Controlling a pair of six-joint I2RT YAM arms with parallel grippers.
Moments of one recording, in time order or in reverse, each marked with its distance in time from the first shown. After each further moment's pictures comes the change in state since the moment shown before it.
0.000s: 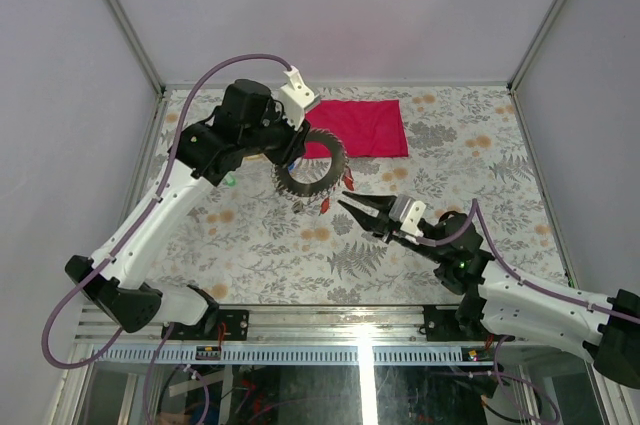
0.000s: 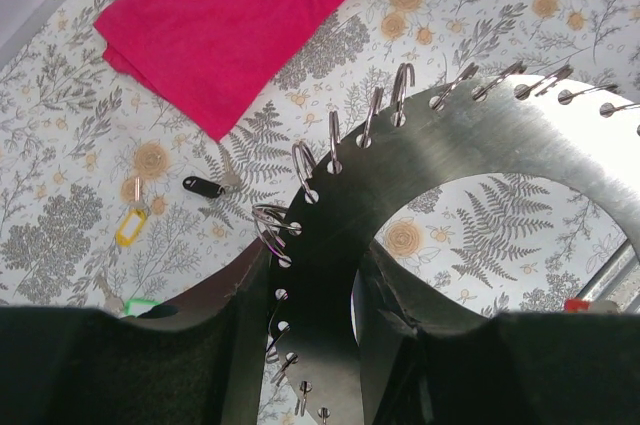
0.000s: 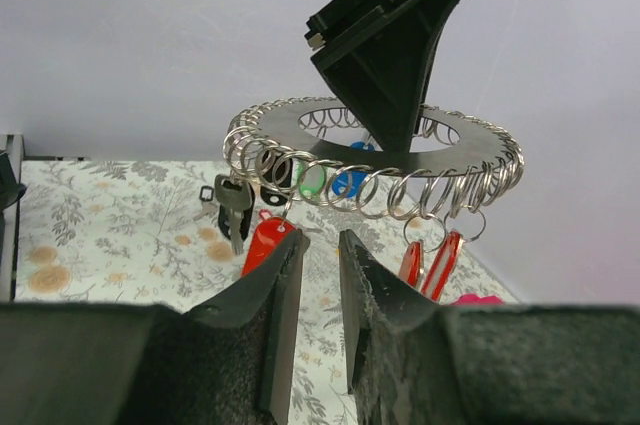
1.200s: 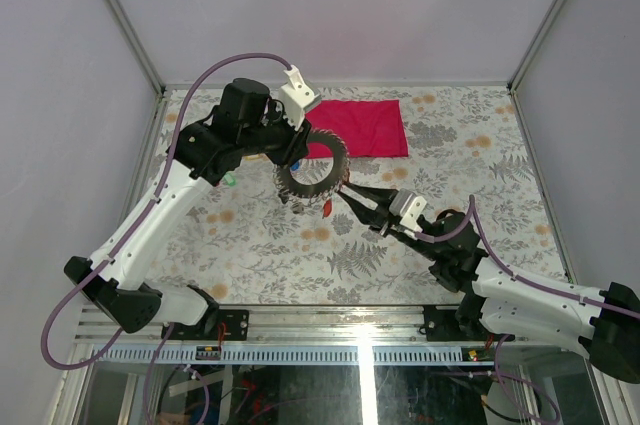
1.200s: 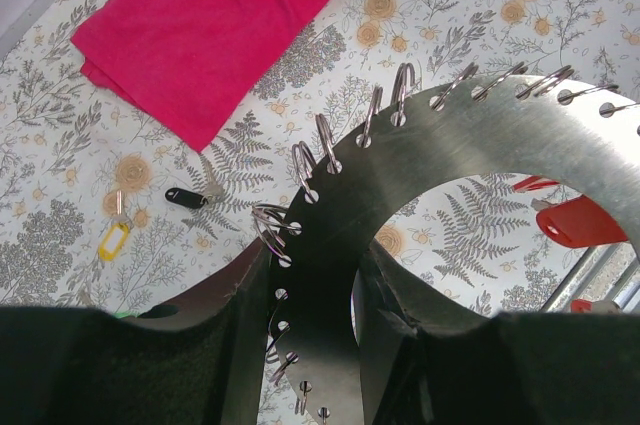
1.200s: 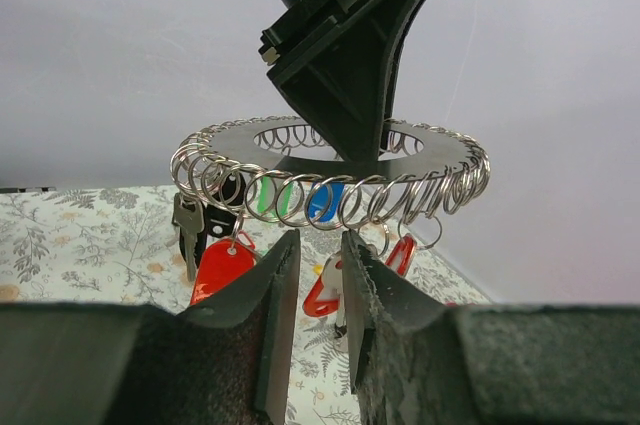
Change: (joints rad) left arm 0.000 -0.003 0.016 0.000 0.056 -0.006; right arm 0.000 0.062 0.008 0.115 0.070 -0.003
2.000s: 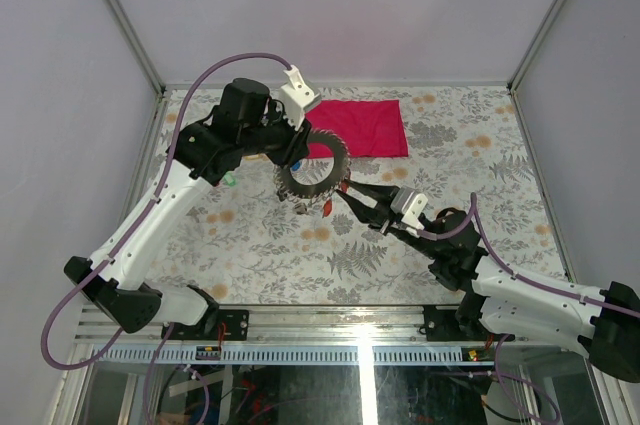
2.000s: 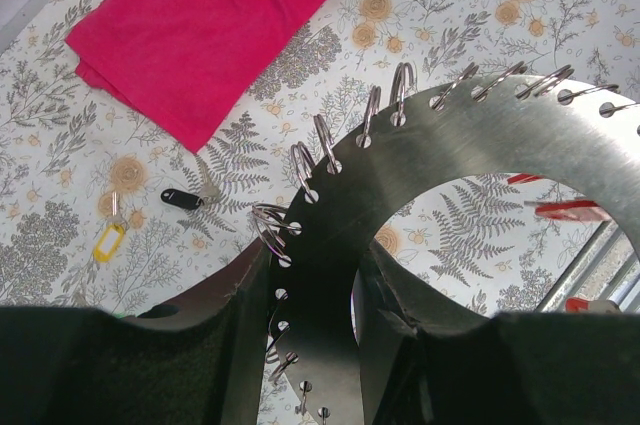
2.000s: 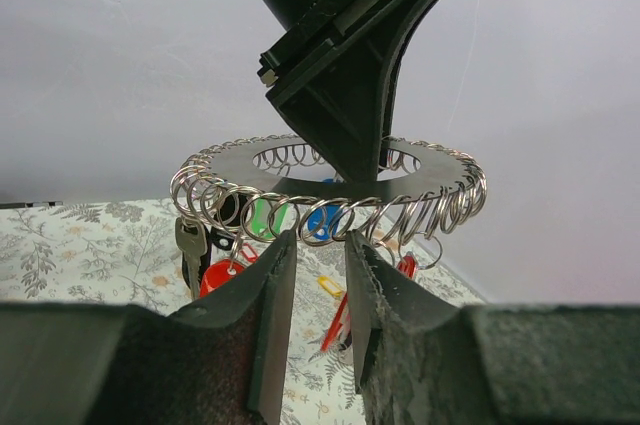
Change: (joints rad) left arm 0.000 0.000 0.000 0.000 0.010 -0.006; right arm 0.000 0.008 0.023 0.008 -0.005 0.018
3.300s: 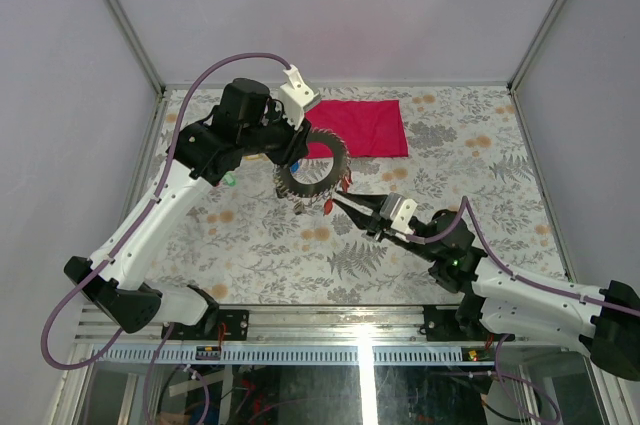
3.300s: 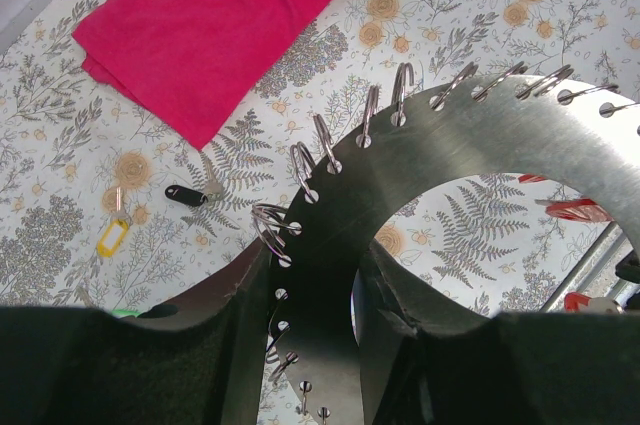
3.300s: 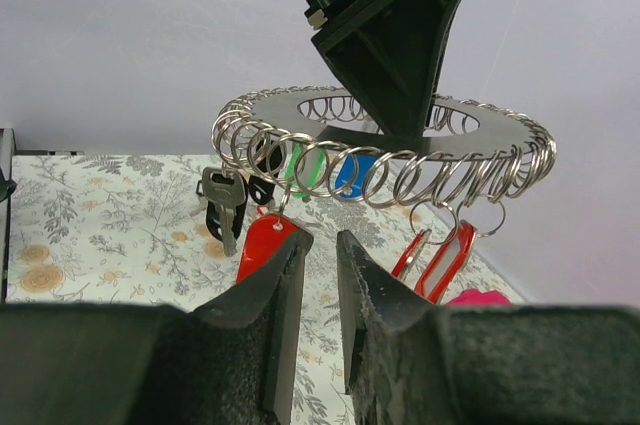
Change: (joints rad) left arm 0.000 0.000 0.000 0.000 -0.016 -0.006; right arm 0.022 -0.007 -0.017 -0.090 -0.025 -0.026
